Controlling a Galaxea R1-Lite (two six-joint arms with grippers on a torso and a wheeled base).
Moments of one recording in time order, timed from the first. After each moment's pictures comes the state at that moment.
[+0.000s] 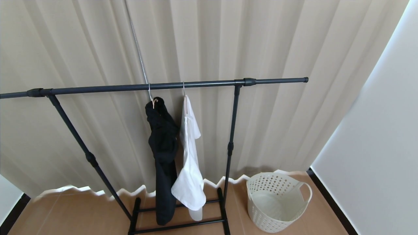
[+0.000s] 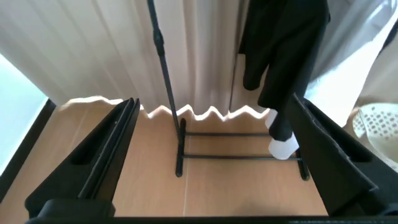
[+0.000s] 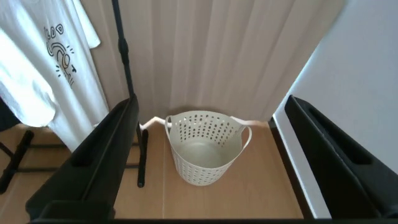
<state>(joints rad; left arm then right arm) -0.09 0.10 -0.05 0.11 0.36 0.01 -0.01 0.02 -0.02 0.04 0.00 -0.05</state>
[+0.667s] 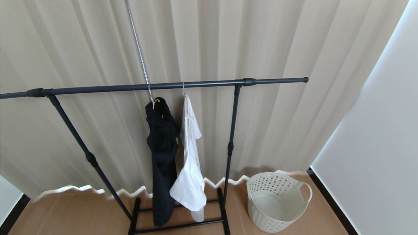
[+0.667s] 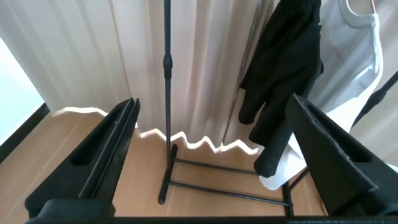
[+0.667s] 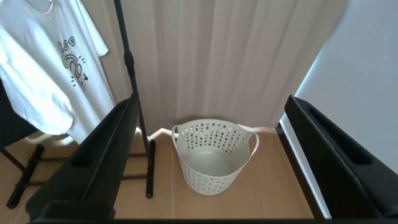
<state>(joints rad) 0.00 0.01 -0.01 0.02 0.28 -0.07 -0.01 0.00 -0.02 0.04 0.01 0.00</state>
